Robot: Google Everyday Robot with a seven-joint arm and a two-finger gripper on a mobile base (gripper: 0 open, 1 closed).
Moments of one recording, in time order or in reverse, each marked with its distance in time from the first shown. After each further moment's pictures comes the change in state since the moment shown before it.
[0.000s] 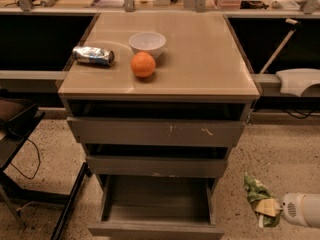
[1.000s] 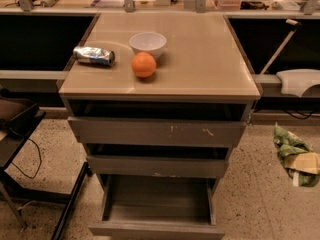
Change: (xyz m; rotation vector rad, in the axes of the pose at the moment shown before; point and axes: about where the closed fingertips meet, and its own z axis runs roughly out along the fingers) arm -0.117 0.063 -0.159 0.023 -0.149 -0.037
